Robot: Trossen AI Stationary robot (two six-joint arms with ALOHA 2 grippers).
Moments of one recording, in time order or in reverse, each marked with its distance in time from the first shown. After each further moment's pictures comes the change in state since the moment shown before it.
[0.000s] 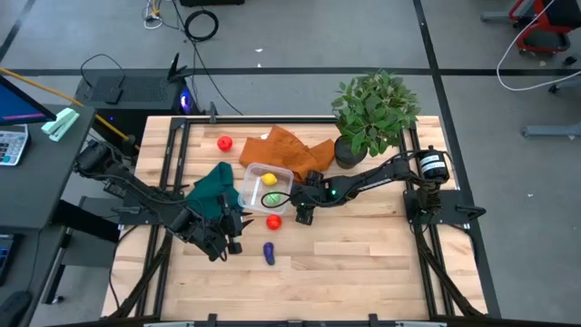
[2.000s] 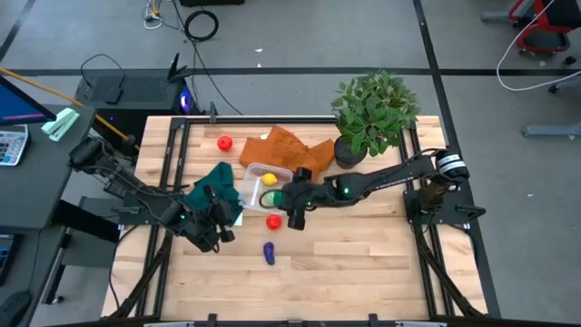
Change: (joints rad) left arm 0.001 -0.136 0.000 -0.256 -0.107 -0.096; right arm 0.085 -0.149 0.158 0.029 -0.023 -0.092
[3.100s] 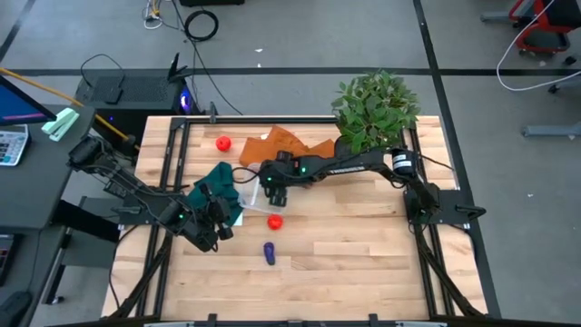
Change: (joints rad) left arm -0.004 -0.012 0.000 -0.087 -0.018 -0.083; right arm -0.208 0.400 0.424 -0.310 -0.030 -0.154
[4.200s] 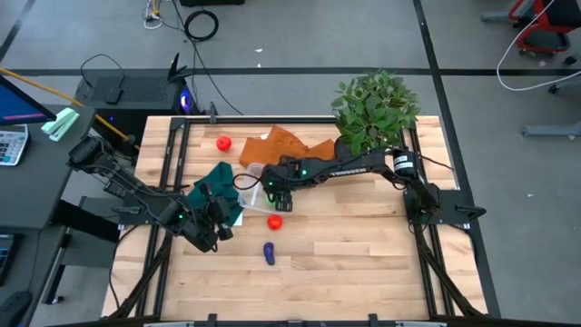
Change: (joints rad) left arm -0.003 0.000 0.000 0.000 0.000 -0.004; right arm 0.022 -0.010 -0.001 -0.104 -0.047 -0.015
